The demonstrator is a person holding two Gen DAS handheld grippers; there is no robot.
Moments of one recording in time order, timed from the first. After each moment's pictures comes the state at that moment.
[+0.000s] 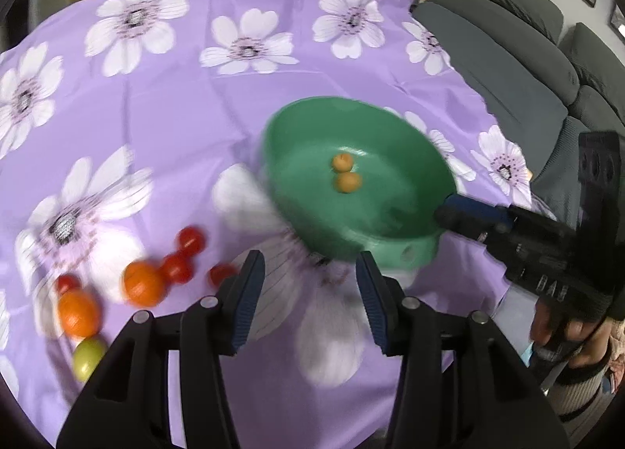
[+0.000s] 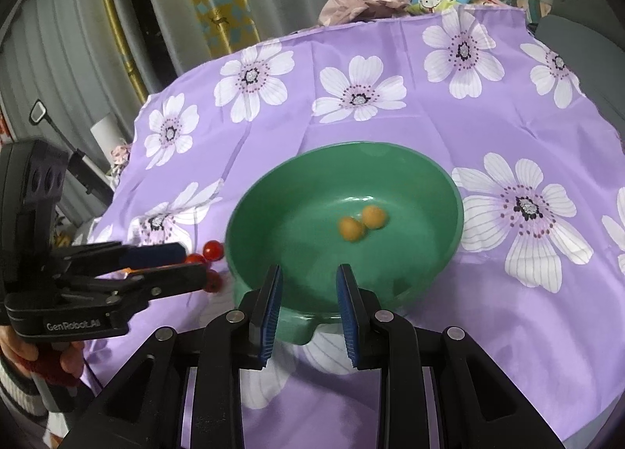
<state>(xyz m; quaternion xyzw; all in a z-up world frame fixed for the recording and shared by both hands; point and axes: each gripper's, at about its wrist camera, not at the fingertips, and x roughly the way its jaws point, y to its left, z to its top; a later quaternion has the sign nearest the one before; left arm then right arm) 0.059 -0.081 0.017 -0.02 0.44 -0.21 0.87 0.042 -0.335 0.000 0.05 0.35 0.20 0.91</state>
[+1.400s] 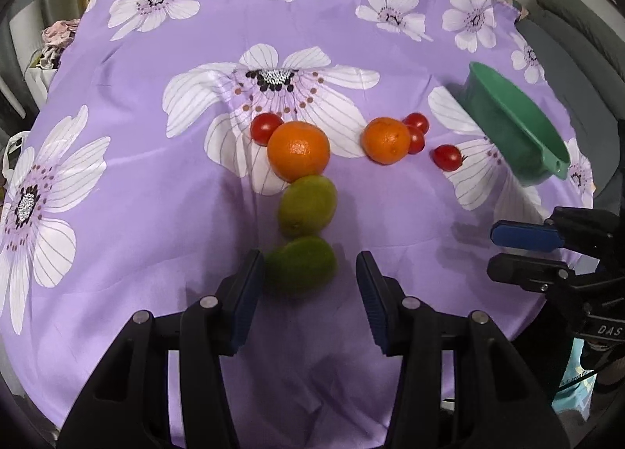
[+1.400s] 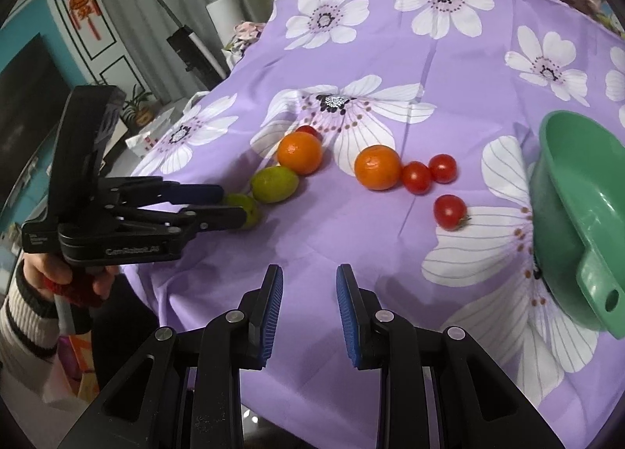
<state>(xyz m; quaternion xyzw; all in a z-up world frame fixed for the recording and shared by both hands) -0.006 0.082 -0.046 -0.06 0.49 -0.07 0.87 -0.004 -0.156 -0.047 -0.08 0.43 0.39 0.81</state>
